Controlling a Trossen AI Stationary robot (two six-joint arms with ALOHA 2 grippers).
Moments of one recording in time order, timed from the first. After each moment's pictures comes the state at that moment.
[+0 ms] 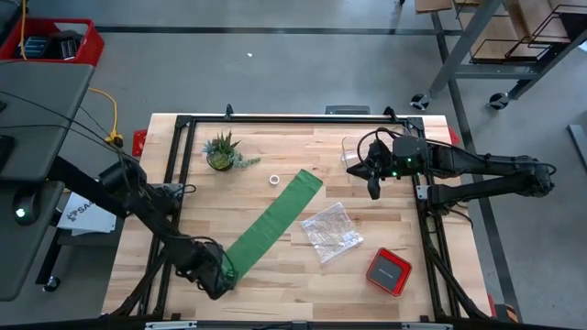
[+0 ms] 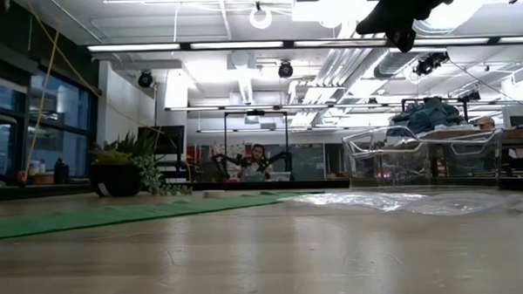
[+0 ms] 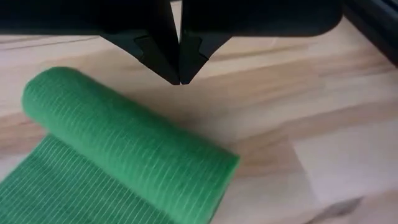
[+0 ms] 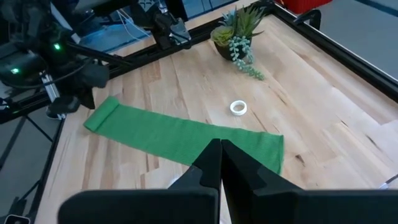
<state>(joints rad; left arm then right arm) -0.82 1.67 0.96 -0.70 0.15 -2.16 -0.12 0.90 0.80 -0.37 -0.02 0.29</state>
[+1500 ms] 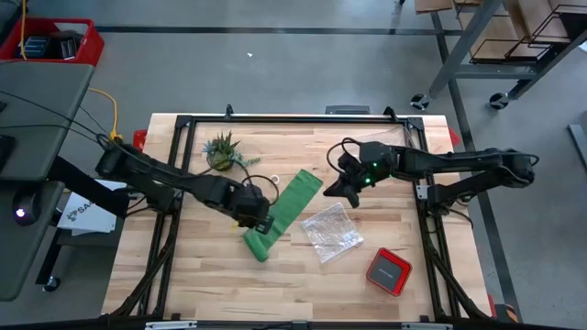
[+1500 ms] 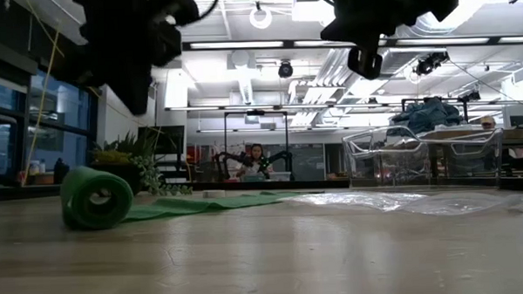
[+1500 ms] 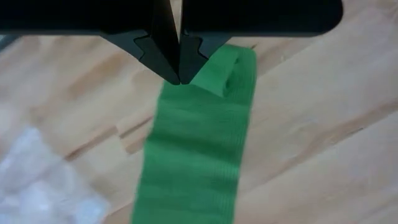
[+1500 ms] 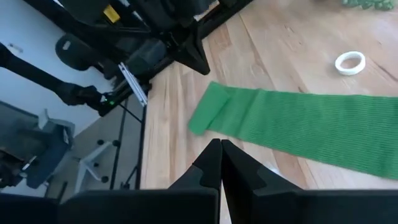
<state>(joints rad) -0.23 1.53 1.11 -0.83 -0.04 -1.30 -0.12 1.21 0.80 -0.08 -0.37 0.55</state>
